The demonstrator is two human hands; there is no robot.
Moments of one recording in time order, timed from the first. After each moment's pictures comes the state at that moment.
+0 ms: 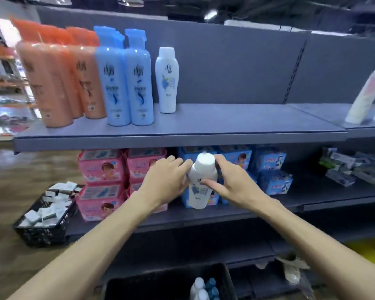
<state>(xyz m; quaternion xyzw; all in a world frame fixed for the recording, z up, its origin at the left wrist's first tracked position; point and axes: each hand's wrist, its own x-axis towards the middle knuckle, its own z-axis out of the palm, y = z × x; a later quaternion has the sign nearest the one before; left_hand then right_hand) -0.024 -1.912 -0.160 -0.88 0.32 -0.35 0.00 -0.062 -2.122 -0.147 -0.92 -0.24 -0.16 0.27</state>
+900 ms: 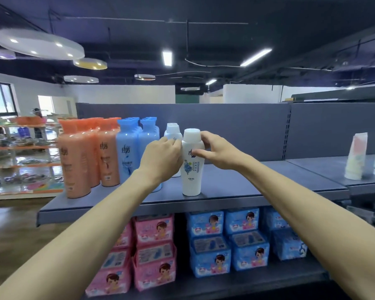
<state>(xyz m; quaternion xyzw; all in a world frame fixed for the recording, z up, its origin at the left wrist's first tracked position) 0.027 -1.902 0.032 -0.86 0.20 -0.47 0.08 0.033 -2.095 0.050 -0.88 -0.27 -0.15 0.36</state>
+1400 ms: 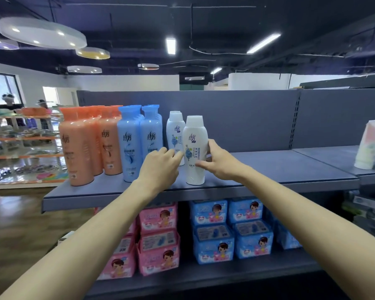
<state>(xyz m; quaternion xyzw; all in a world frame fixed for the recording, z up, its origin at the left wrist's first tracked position) 0.033 -1.888 -0.024 -0.87 0.20 -0.43 0.16 0.038 -2.088 -0.005 -0.90 -0.21 -0.11 0.37</state>
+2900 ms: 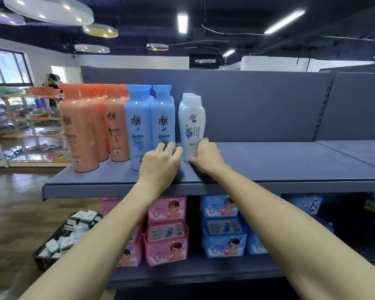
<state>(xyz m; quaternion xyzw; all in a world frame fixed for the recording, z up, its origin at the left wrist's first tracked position) 0.066 -1.858 -0.064 -0.84 0.13 -0.50 0.16 0.101 -2.006 -0.040 -0.95 -0.05 -0.15 0.28</state>
